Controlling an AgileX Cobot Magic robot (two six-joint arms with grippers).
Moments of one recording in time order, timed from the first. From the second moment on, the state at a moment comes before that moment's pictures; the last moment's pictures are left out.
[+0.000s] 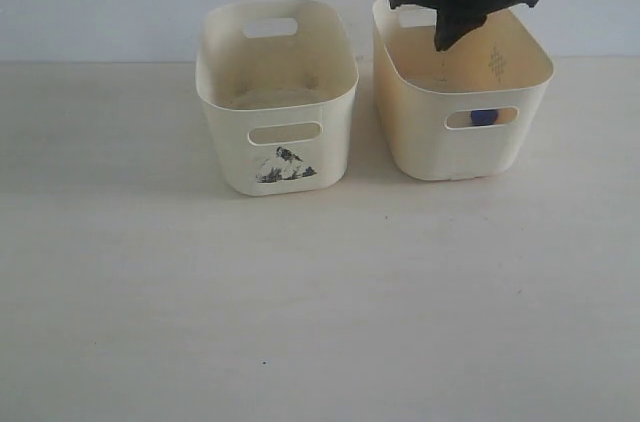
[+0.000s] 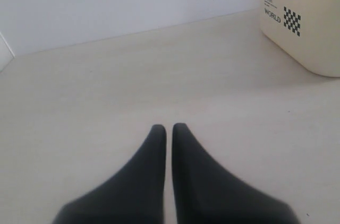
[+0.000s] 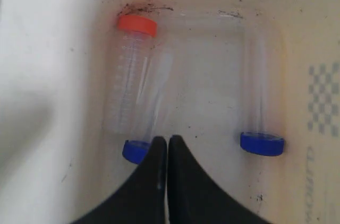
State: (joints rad) left arm -0.04 0.00 0.00 0.21 0.34 -0.03; right arm 0.13 2.39 -2.37 0.05 1.22 0.09
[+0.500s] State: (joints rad) left arm -0.04 0.00 0.00 0.21 0.34 -0.03; right arm 0.12 2.48 -2.37 0.05 1.22 0.09
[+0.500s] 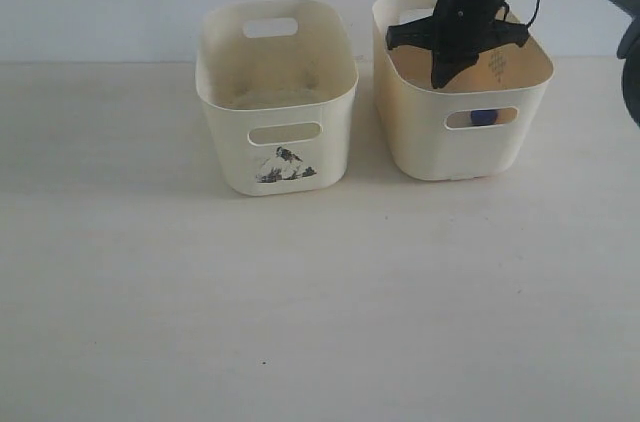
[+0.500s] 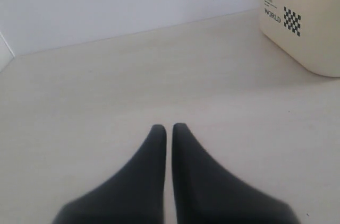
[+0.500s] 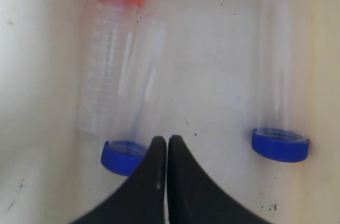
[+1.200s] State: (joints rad) left arm -0.04 0.00 0.00 0.21 0.34 -0.03; right arm 0.10 2.50 -2.37 0.11 1.21 0.08
